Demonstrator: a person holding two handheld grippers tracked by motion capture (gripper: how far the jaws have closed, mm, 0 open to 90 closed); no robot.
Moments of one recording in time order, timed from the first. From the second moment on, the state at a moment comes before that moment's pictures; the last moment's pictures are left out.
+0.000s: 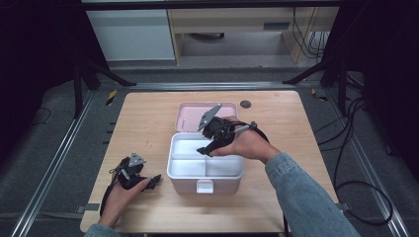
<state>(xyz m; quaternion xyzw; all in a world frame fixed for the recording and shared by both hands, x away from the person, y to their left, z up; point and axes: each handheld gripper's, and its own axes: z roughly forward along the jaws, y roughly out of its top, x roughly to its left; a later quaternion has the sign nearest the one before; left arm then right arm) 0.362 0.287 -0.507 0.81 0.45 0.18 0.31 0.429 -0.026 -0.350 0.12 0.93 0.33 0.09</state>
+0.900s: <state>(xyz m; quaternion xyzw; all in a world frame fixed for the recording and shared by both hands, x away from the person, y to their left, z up) 0.438 0.264 -0.421 0.81 0.44 0.20 0.32 0.490 -0.100 -0.338 0.38 0.84 0.34 0.19</state>
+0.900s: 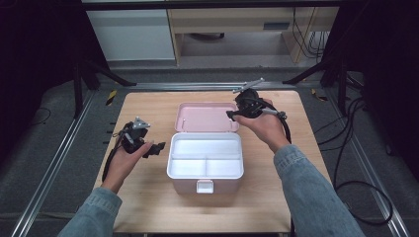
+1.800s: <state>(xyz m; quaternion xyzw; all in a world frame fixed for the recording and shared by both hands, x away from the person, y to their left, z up) 0.533 0.210 -0.394 0.79 0.47 0.21 0.34 0.554 -0.102 -0.398 0.49 0.79 0.32 0.17</state>
